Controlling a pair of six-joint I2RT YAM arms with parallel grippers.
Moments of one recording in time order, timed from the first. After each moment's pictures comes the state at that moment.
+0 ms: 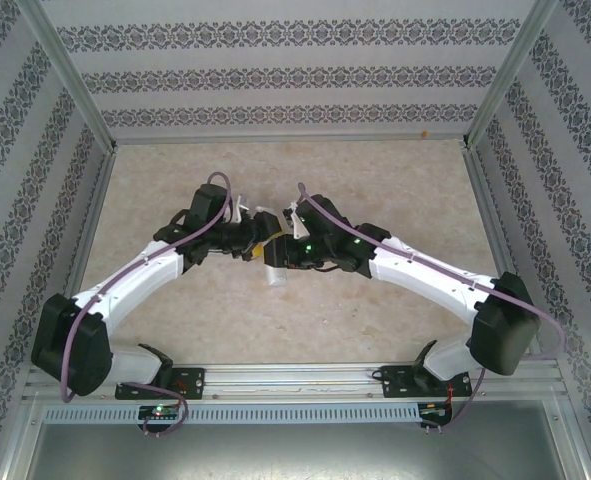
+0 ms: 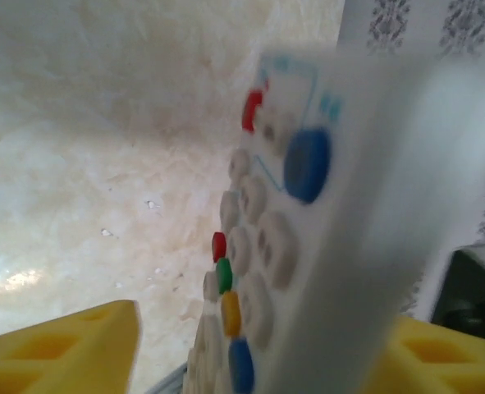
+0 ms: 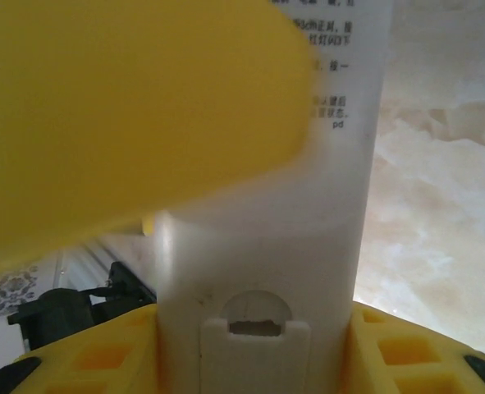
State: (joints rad) left arm -0.45 1.34 0.95 -0.28 0.60 -1.09; right arm 0.83 1.46 1.14 -0.43 -0.36 0.79
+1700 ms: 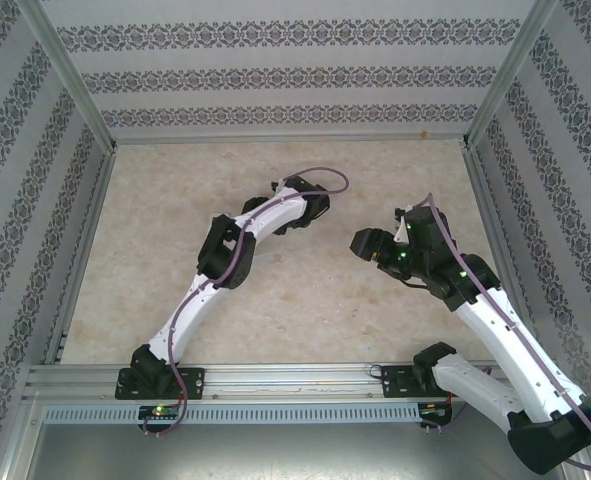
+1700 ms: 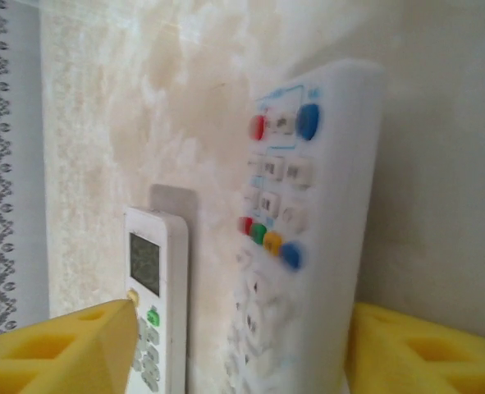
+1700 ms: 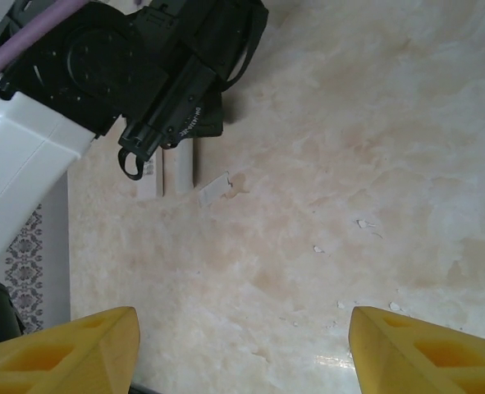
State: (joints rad) left arm -0.64 2.64 2.36 -1.50 -0.88 -0.63; right arm 0.41 0.87 0.91 -0.77 -0.26 0.86
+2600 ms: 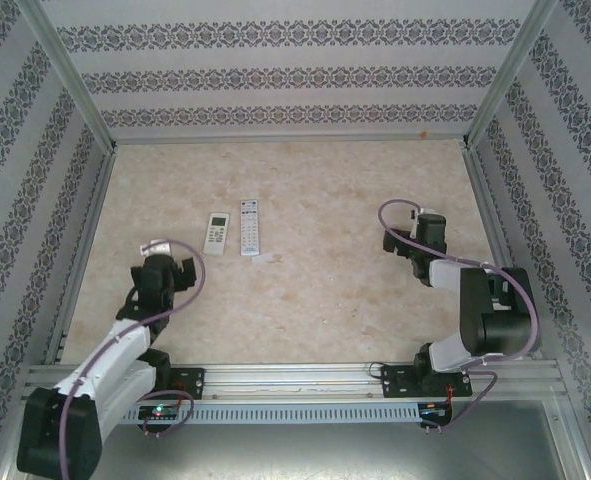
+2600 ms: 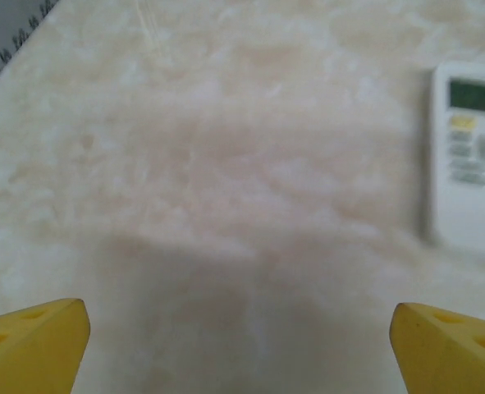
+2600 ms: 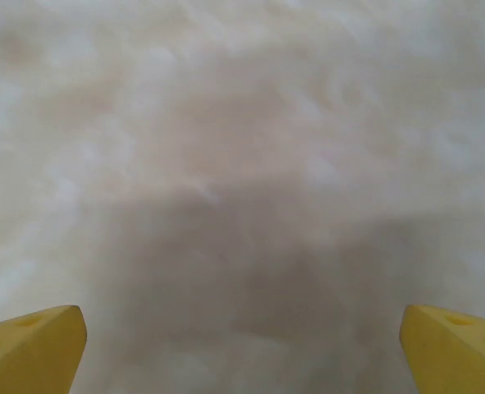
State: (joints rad) left arm -0.12 0.82 0.17 0.05 -0.35 -0.16; right arm -0.02 1.50 0.50 0.35 0.00 0.12
